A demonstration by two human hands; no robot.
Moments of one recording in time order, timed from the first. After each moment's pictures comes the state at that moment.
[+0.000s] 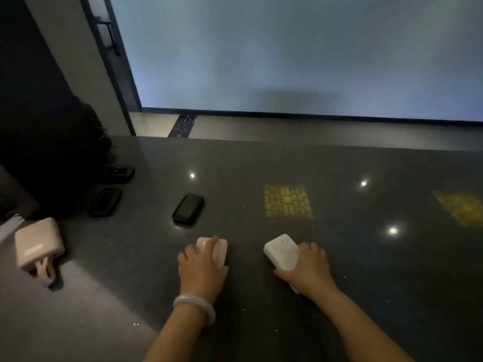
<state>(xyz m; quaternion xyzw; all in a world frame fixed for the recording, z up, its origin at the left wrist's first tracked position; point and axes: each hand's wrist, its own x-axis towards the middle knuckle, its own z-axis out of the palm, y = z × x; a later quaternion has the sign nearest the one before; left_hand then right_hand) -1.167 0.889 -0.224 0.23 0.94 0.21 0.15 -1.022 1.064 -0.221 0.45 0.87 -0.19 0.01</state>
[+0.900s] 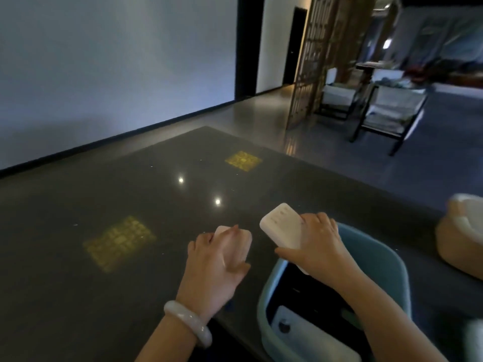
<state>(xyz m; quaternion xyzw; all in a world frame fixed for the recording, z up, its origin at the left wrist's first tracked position) -0.751 1.082 -0.129 0.72 0.58 0.31 0.22 -0.531 1.091 -0.095 0.72 0.66 -0.07 -0.20</state>
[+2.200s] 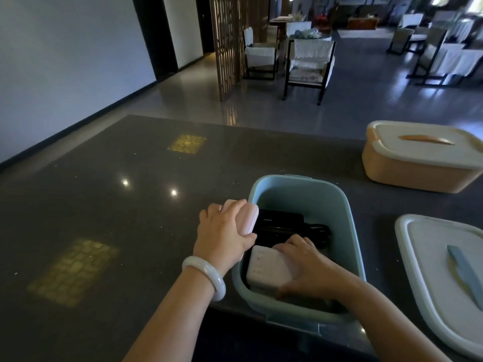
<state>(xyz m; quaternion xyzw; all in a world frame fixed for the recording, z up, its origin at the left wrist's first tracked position) -0.684 1.106 -0.128 0.85 0.47 0.18 0.19 -0.505 0.996 -0.173 0.71 0.65 -0.24 -0.12</state>
